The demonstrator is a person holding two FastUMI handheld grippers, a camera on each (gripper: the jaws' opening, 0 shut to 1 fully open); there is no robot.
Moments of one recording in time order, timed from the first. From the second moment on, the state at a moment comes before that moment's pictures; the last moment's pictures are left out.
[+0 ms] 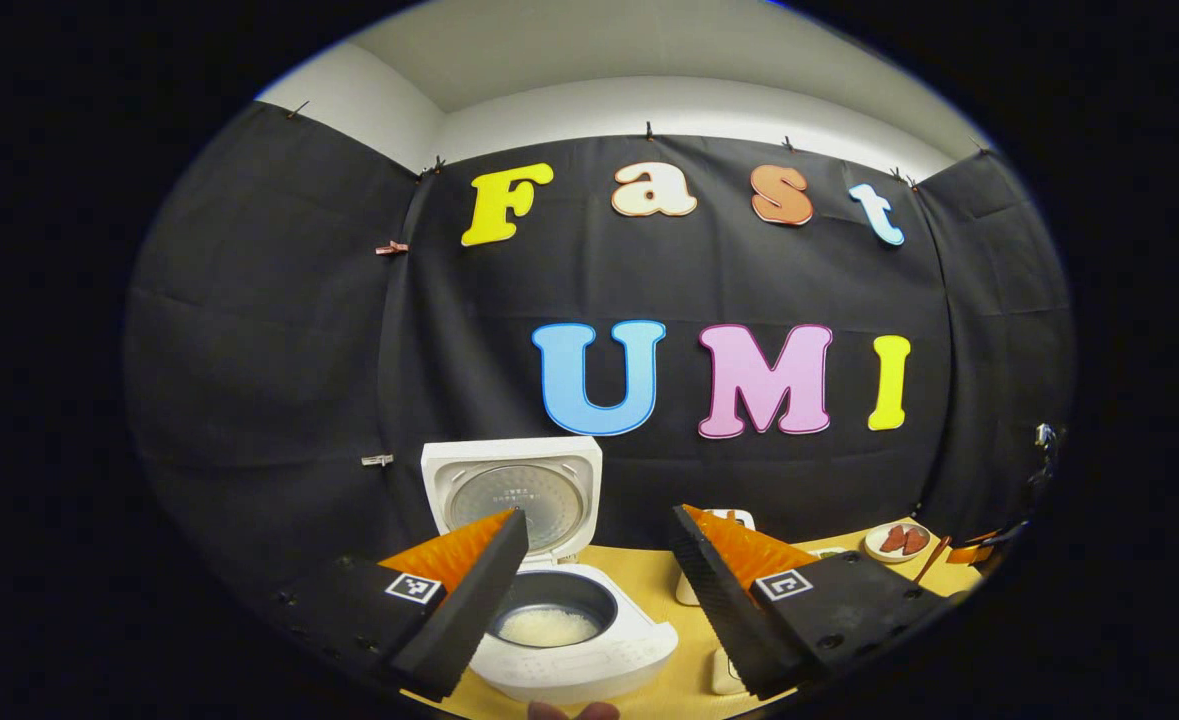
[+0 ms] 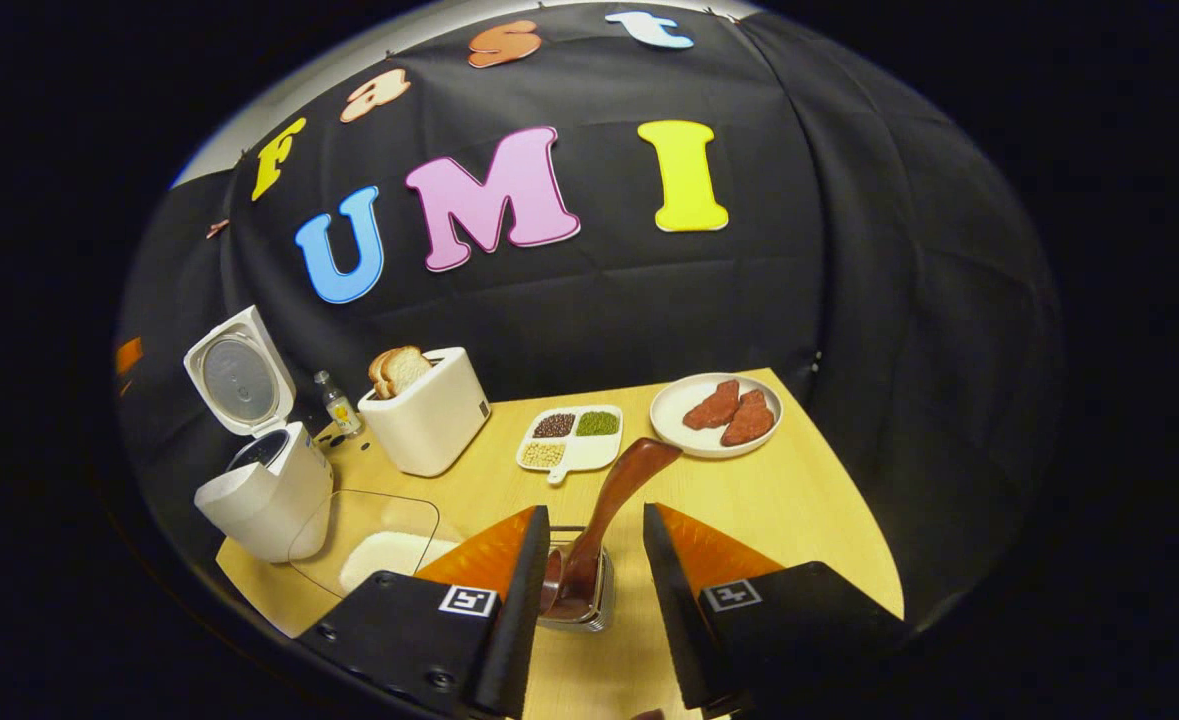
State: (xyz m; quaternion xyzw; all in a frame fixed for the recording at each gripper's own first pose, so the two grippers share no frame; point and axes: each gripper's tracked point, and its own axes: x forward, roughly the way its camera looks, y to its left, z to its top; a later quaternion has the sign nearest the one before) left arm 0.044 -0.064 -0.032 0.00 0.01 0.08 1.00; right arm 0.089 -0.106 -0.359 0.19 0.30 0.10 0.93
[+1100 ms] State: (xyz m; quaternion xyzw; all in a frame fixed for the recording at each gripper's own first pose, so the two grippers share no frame) left arm 0.029 -0.049 -0.058 -0.01 0.05 0.12 0.99; right arm 0.092 -0.074 -0.402 0.25 0.33 0.12 0.90
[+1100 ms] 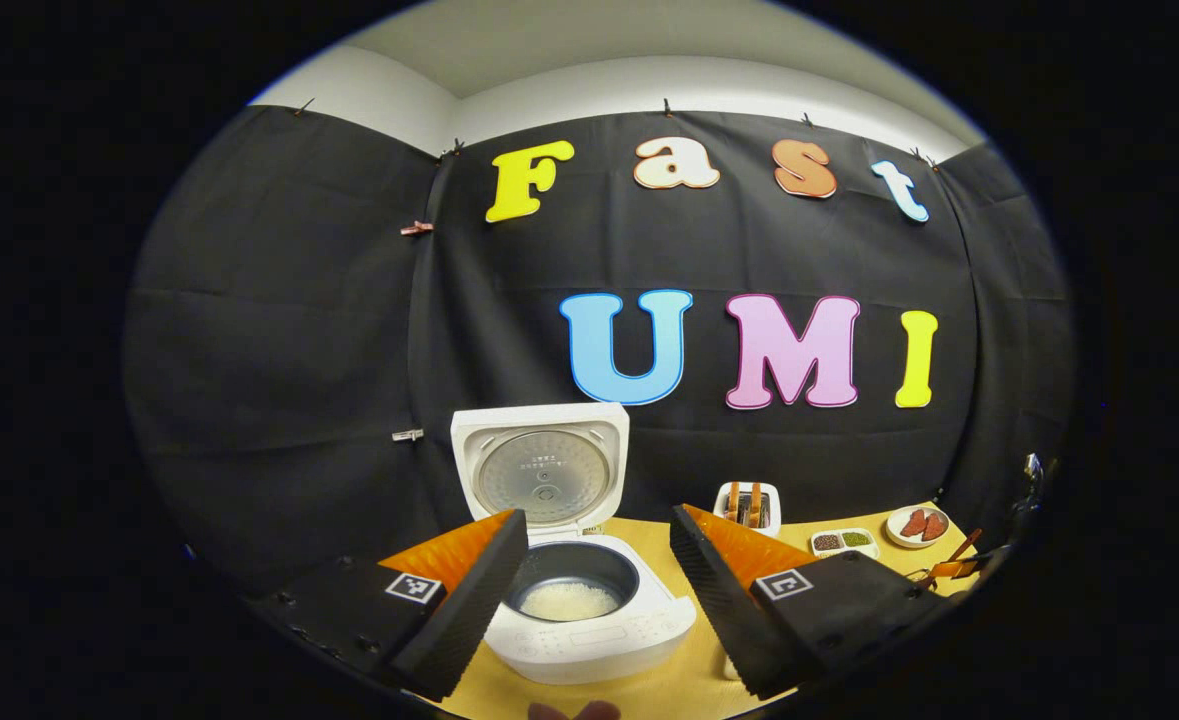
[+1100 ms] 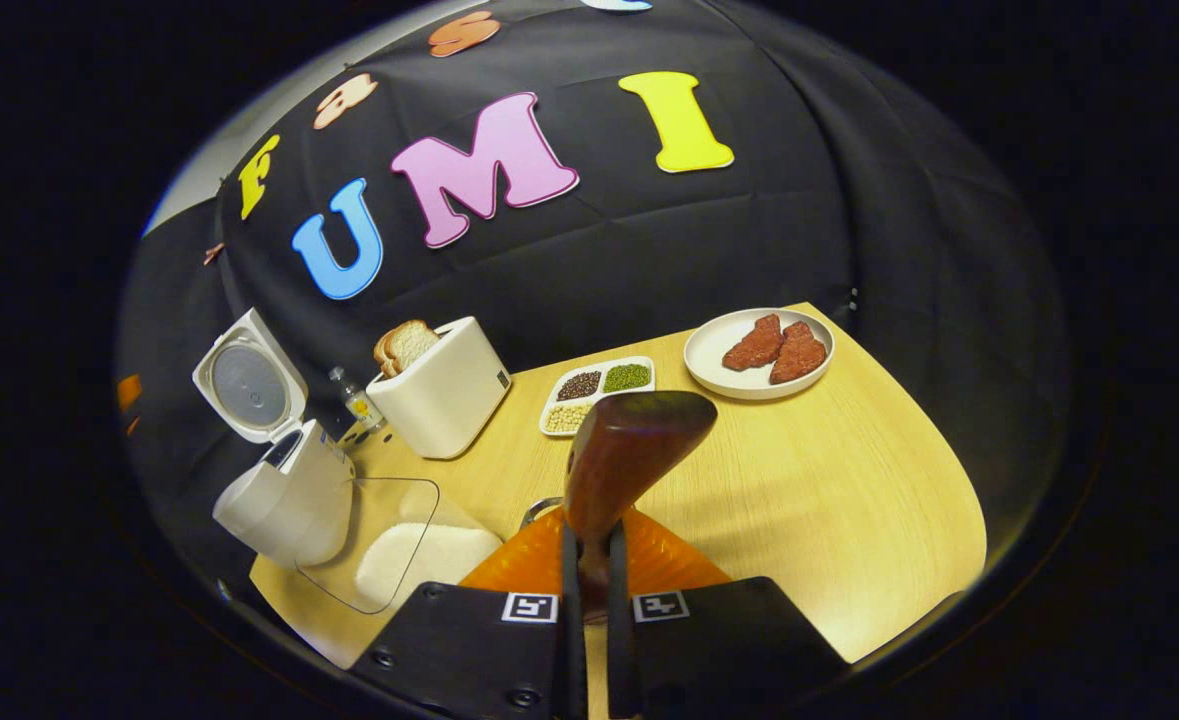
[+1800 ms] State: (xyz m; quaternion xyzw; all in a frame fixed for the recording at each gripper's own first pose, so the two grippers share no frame) left arm 0.018 -0.003 -0.055 0.01 0.04 0.12 0.99; right arm 0.118 -0.036 -0.263 0.25 0.21 0.15 0.93
